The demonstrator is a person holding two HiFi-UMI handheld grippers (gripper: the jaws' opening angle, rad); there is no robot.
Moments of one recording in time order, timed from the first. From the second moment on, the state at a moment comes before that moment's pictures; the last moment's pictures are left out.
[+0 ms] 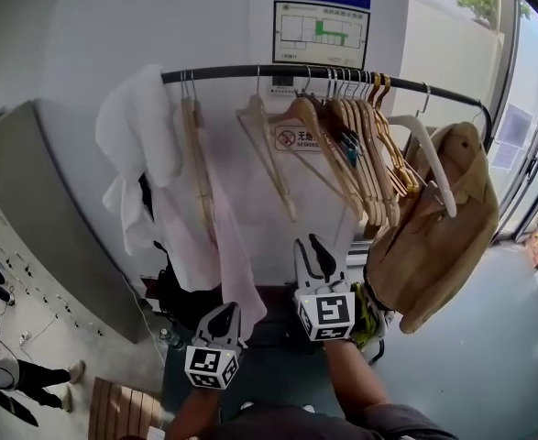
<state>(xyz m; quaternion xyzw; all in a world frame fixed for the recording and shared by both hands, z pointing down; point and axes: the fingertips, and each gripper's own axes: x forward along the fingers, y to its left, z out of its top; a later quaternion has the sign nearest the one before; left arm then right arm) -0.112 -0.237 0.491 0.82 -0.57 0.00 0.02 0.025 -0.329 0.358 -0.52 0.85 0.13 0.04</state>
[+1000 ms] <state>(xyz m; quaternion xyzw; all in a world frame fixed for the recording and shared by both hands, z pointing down) -0.056 -0.239 0.483 0.85 -0.53 -0.01 0.01 0.047 -0.253 0.482 -0.52 0.85 0.05 -0.01</state>
